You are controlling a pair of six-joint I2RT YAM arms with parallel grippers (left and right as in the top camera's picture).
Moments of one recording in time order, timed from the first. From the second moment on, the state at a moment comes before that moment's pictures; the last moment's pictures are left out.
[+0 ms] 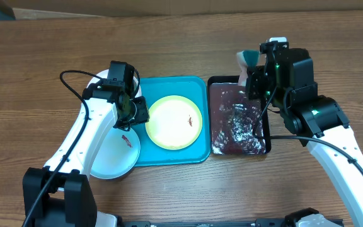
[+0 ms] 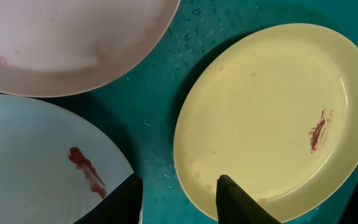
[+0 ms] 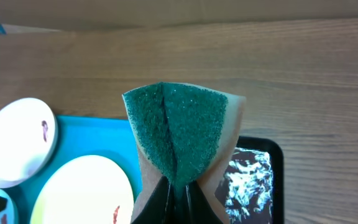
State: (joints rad) left arm -0.16 1.62 1.17 -0.90 0.10 -0.42; right arm 0.31 1.32 1.19 -0.54 -0.04 0.24
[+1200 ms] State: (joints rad) left arm -0.16 1.63 1.12 -0.83 0.10 -0.42; right arm 0.31 1.46 1.19 -0.71 -0.07 0.28
